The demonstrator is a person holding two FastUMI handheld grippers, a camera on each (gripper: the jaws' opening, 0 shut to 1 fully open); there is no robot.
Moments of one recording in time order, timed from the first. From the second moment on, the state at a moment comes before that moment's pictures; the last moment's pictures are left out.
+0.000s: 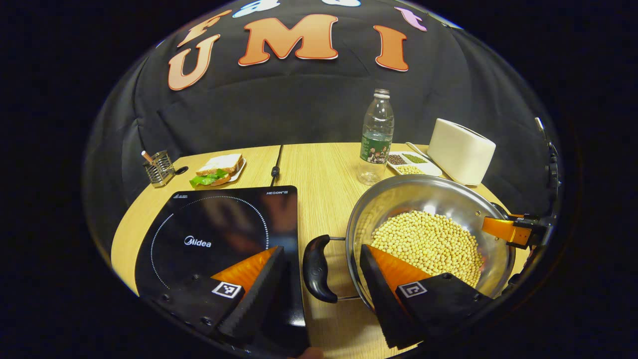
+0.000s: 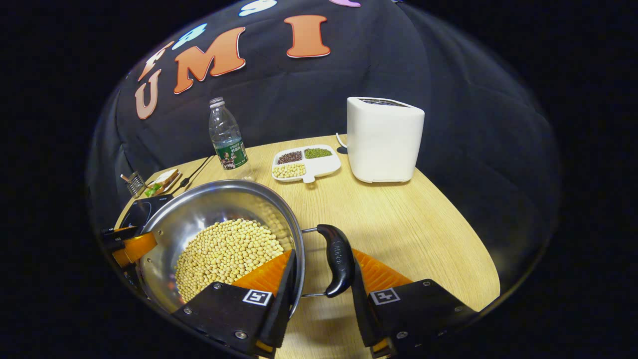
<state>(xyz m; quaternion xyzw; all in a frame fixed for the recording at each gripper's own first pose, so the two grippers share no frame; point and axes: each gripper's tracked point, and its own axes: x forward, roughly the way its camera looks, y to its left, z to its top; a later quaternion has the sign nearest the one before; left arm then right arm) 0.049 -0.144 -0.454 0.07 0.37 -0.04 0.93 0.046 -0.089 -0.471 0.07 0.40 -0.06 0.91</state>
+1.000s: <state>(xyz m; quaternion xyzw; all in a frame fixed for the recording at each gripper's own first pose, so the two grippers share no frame) 0.047 -0.152 -0.429 0.05 0.38 -0.06 0.92 0.040 -0.088 -0.432 0.11 0.37 -0.10 0.92</state>
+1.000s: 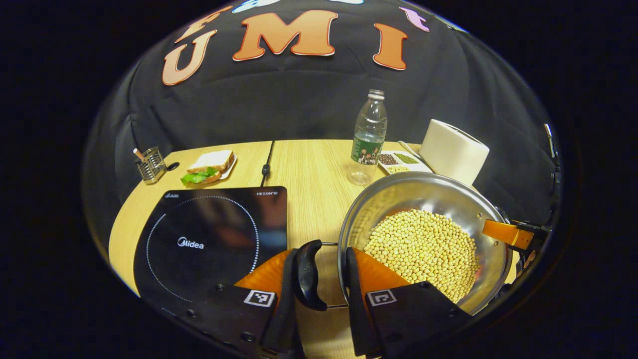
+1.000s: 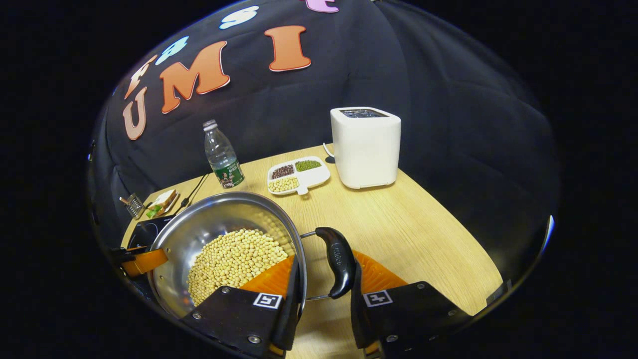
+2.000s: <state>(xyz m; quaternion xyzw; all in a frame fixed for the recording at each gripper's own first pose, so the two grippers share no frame) 0.049 0.005 -0.329 0.03 0.36 0.02 0.93 0.095 0.069 -0.357 0.10 0.34 -0.02 0.93</state>
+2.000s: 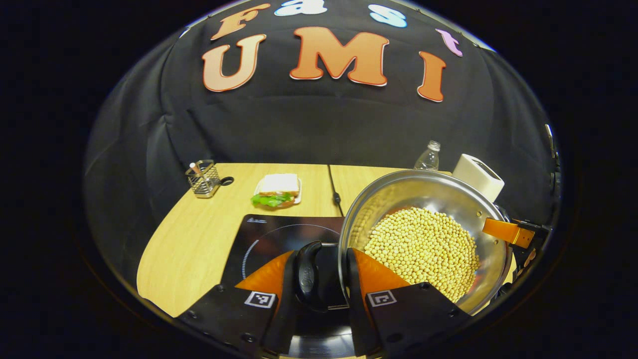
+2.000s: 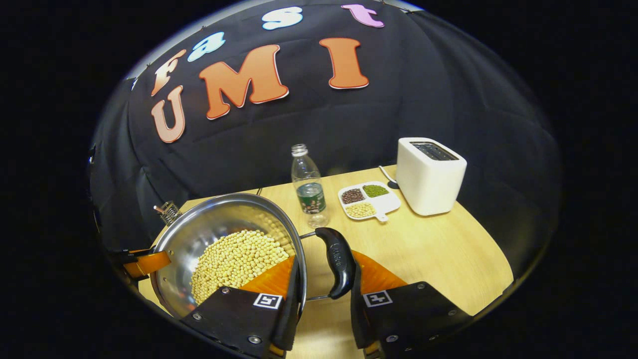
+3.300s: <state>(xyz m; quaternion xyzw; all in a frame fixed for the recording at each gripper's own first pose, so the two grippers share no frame) 0.029 0.175 -0.346 0.03 0.40 0.11 0.91 0.114 0.237 -0.401 0.10 0.40 0.06 0.91</state>
